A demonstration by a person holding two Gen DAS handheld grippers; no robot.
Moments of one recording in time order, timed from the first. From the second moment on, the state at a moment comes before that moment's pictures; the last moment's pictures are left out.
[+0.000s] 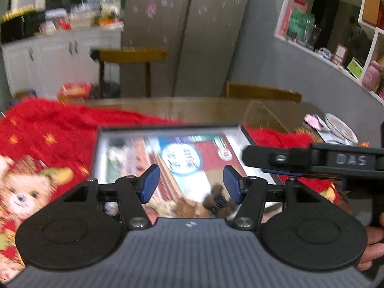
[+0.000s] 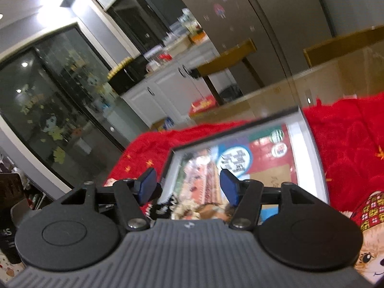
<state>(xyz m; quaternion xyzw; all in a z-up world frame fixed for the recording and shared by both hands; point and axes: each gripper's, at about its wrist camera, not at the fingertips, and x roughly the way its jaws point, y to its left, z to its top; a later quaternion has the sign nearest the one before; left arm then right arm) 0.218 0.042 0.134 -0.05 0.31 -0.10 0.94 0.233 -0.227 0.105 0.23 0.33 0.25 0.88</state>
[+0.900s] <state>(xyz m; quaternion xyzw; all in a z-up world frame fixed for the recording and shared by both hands) 0.040 0.073 0.176 0.00 0.18 -0.07 0.98 0.119 -0.280 0.110 0.27 0.21 0.17 0.92</state>
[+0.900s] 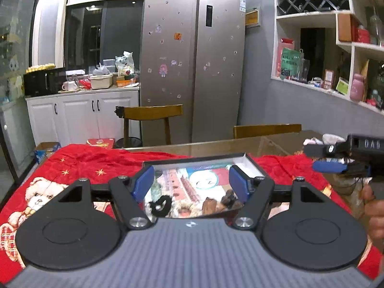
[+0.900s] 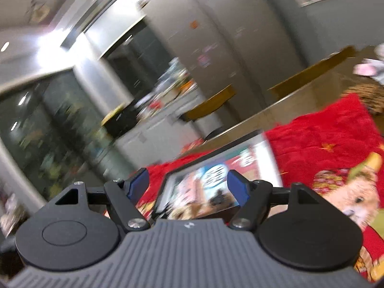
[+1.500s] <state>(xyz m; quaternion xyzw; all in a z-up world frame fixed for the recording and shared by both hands) 0.045 0.073 0.091 -0.06 0.25 -0.05 0.97 0.111 -0.278 0.047 0.20 0.21 0.08 0.95</state>
